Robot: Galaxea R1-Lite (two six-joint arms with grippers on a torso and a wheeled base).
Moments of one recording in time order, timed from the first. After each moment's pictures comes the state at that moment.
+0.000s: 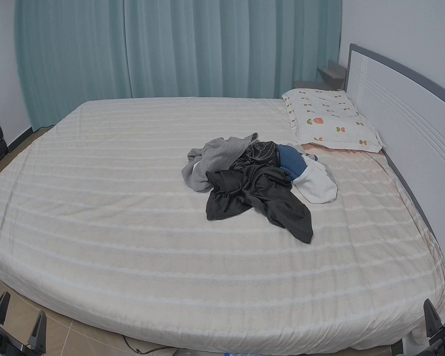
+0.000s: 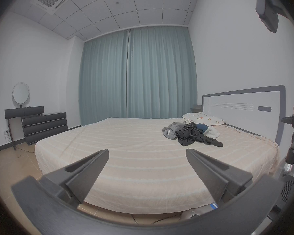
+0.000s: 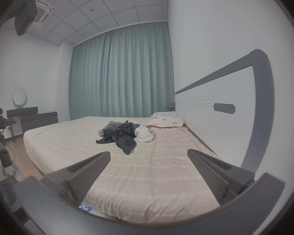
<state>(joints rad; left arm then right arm) 0.00 0.02 -0.02 0.02 0.01 0.01 0.00 0.02 -0.02 0.01 0.00 0.00</state>
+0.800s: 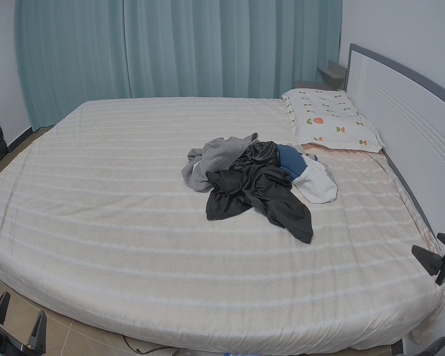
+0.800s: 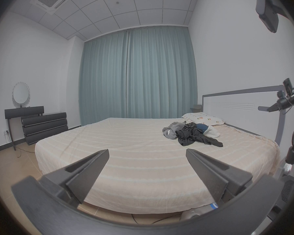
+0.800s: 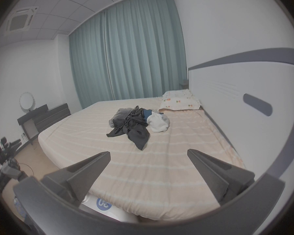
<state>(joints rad) 0.00 0.02 -0.02 0.02 0.01 0.01 0.04 0.79 -0.28 -0.23 0.10 0.06</state>
